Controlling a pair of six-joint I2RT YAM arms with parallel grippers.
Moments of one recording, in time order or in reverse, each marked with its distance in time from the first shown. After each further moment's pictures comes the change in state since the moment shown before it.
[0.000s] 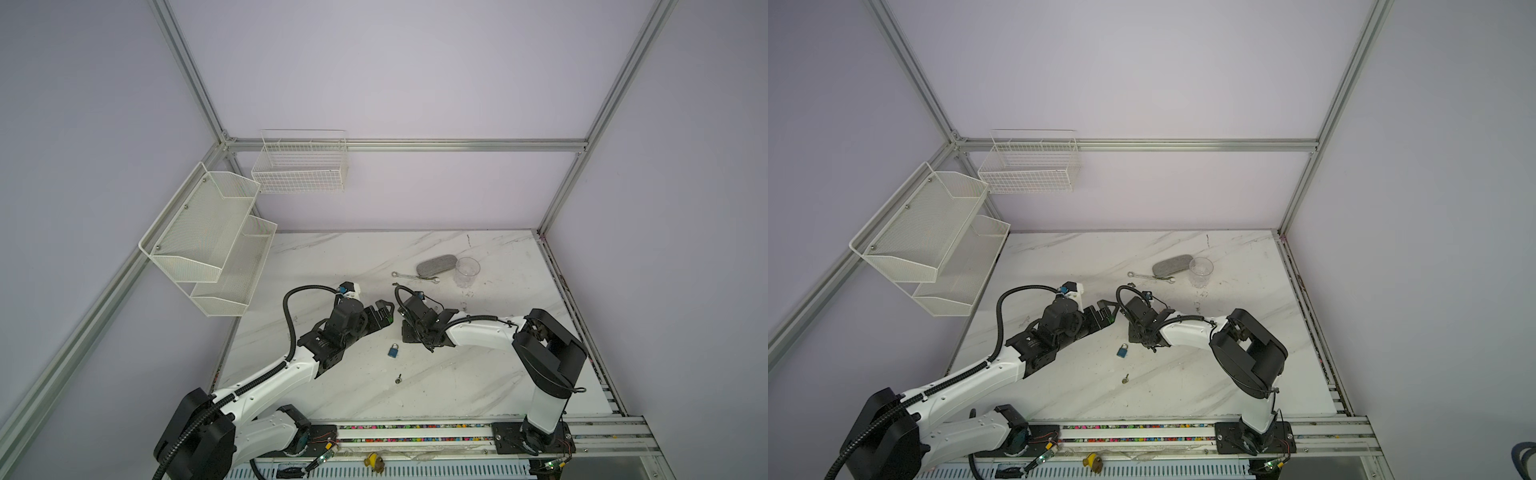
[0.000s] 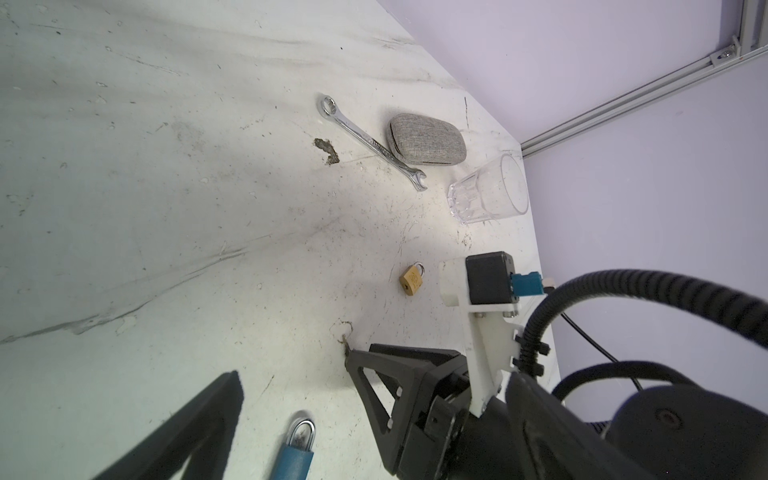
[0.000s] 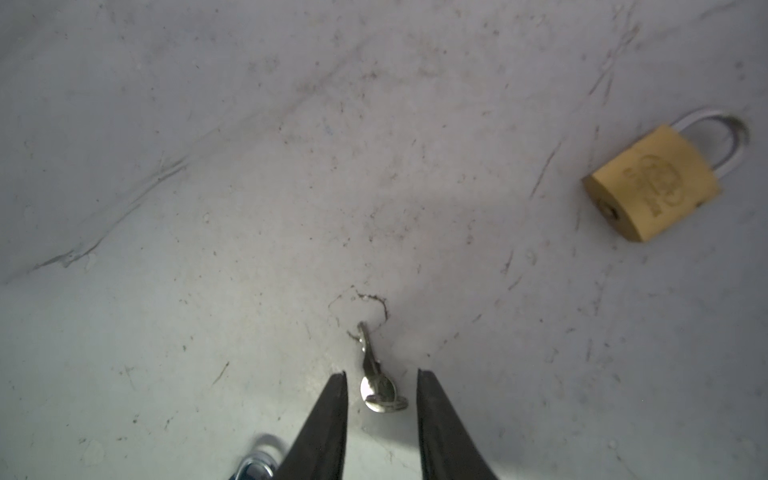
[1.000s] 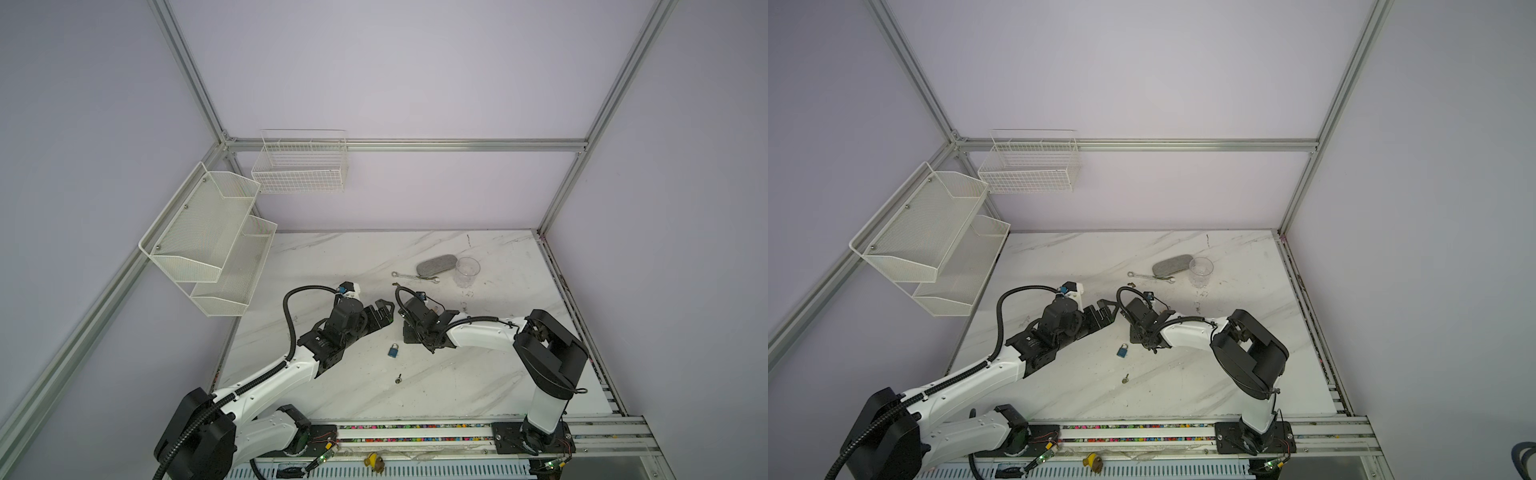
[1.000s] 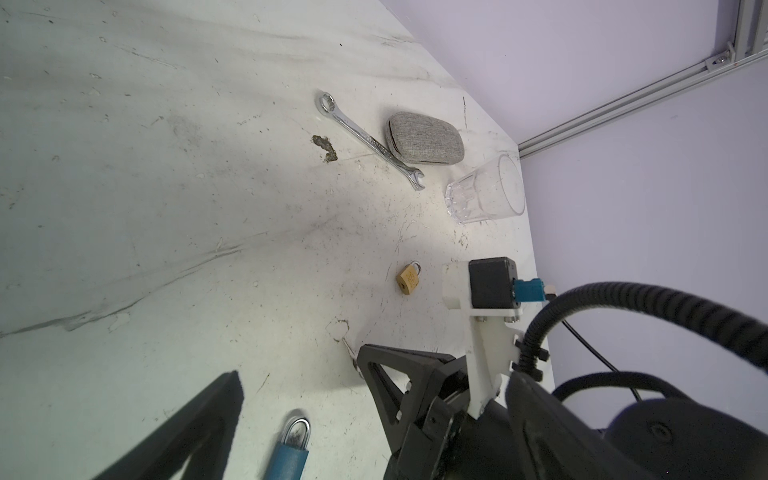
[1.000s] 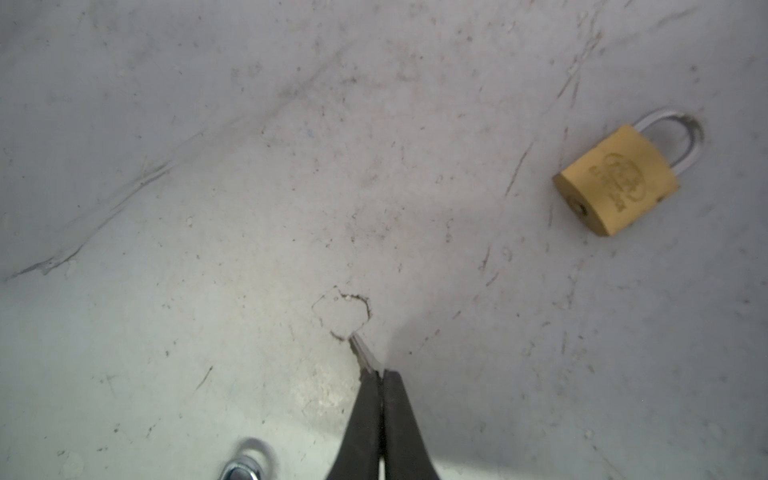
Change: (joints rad) left arm 0.004 0.002 0.000 0.003 0.015 -0.017; right arm 0.002 -0.018 -0.018 0.005 0.025 0.005
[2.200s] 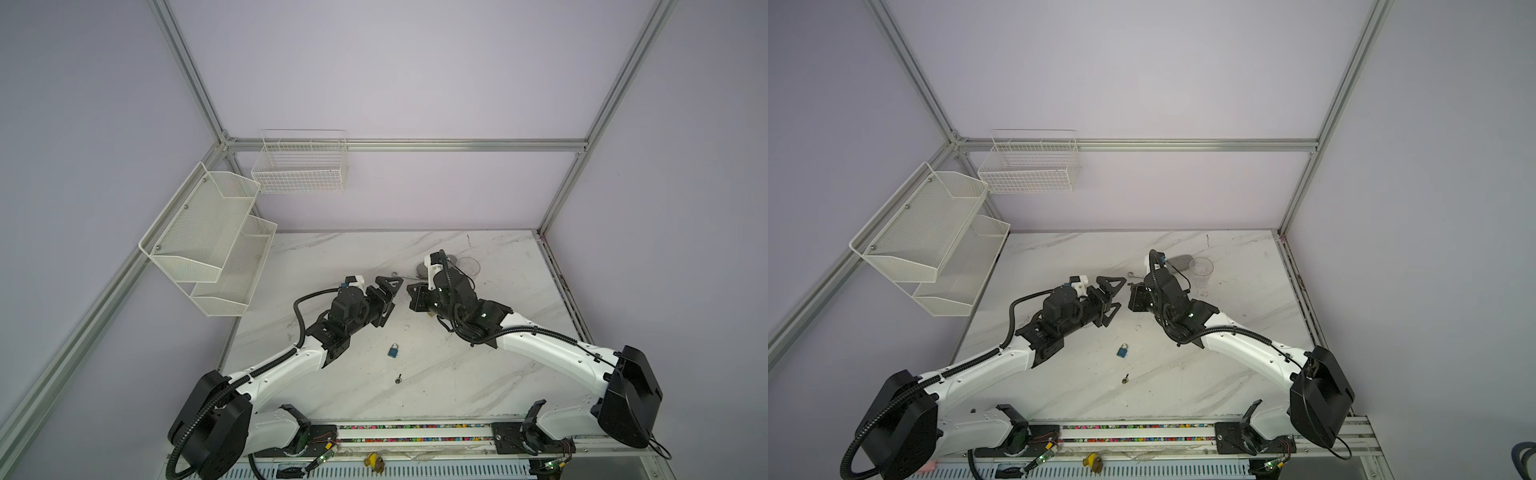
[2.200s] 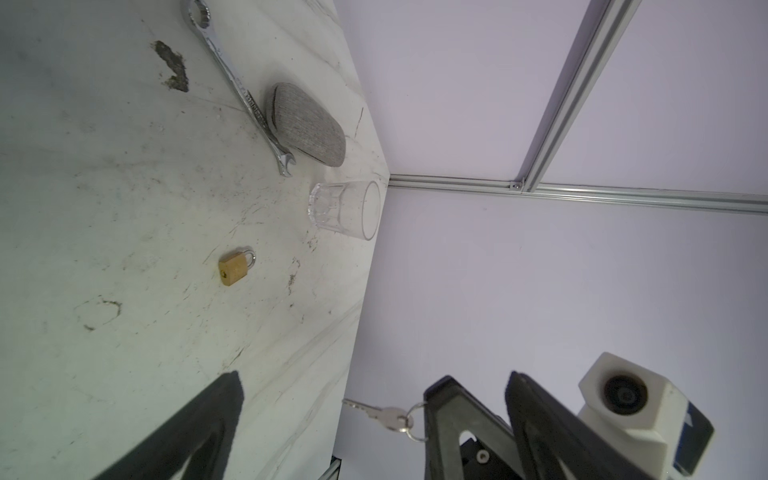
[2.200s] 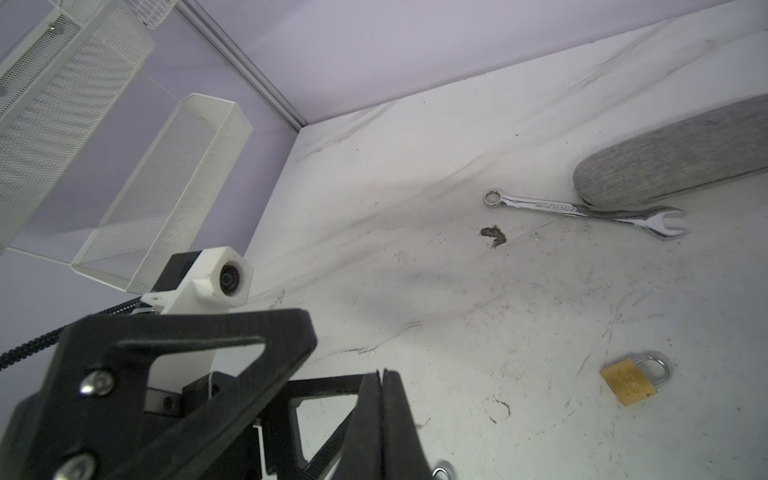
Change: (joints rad) left arm 0.017 0.109 0.068 0.323 0.167 -0.575; right arm -0.059 -0.403 0.010 0.205 -0.109 -0.119
